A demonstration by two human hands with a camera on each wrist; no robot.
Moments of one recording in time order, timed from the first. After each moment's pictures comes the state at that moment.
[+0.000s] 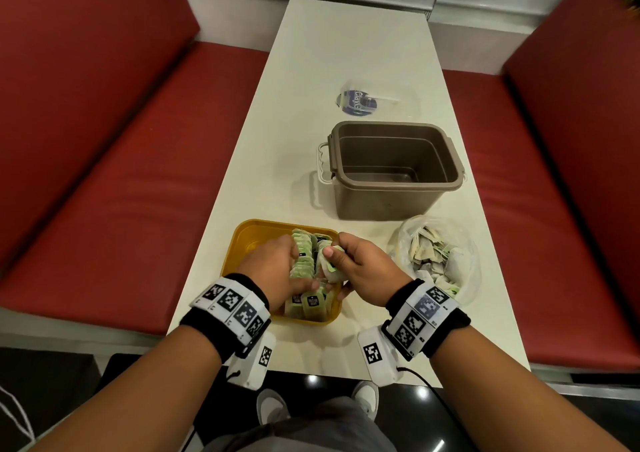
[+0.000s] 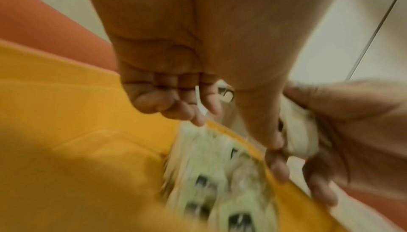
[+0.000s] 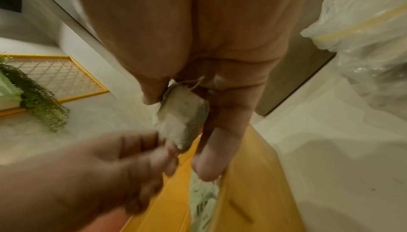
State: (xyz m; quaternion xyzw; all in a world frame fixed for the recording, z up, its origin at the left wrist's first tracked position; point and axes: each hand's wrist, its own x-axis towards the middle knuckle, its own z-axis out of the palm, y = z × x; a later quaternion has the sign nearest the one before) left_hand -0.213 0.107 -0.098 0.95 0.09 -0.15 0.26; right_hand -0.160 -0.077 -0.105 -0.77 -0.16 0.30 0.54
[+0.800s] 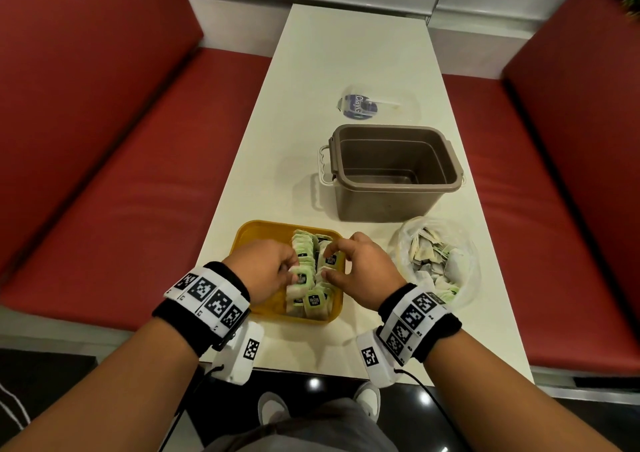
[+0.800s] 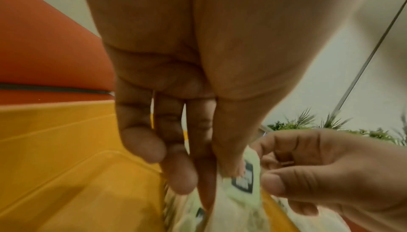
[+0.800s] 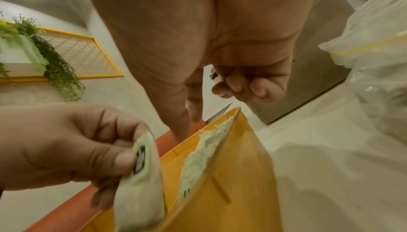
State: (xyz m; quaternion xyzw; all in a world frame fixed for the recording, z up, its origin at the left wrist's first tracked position) left_hand -0.215 0.123 -0.068 0.95 -0.01 -0.21 0.24; right_hand -0.167 -0.076 -0.102 -0.92 -0.21 0.16 0.28
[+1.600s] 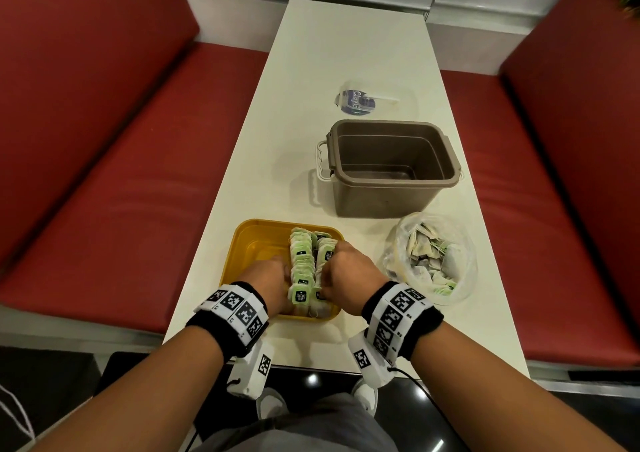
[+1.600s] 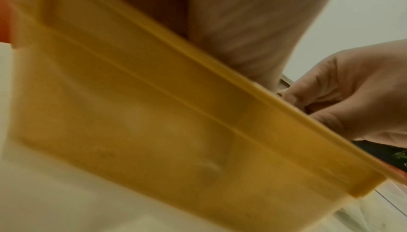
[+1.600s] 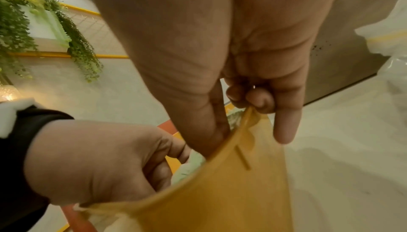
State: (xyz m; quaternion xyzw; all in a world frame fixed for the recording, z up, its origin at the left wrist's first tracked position) left_hand -0.223 0.106 -0.123 0.94 0.12 -0.28 0.19; right_hand -0.178 -0.055 -0.095 -0.93 -0.26 0.24 0.09
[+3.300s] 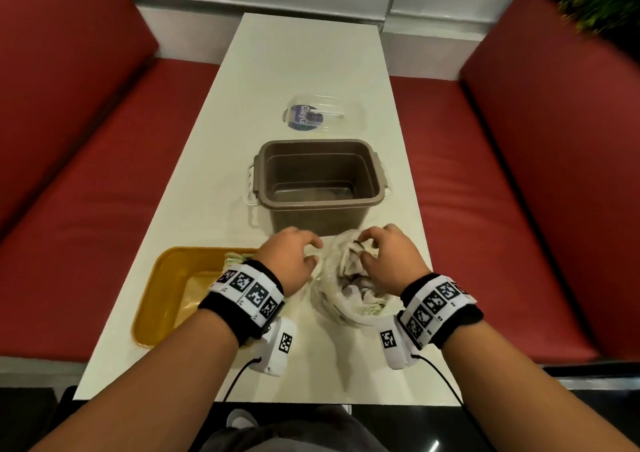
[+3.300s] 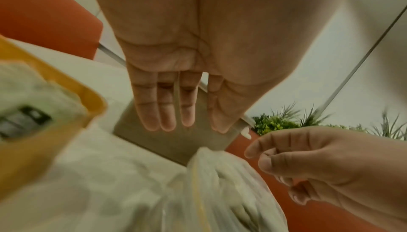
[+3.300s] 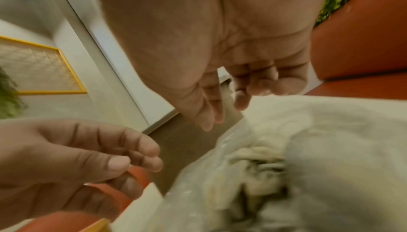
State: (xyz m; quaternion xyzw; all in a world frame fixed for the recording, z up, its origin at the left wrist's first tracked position) left_hand -0.135 -0.018 -0.076 0.95 0.00 -0.09 0.30; right_hand -0.093 -0.221 -0.081 -0.96 -0.10 0.11 0.23
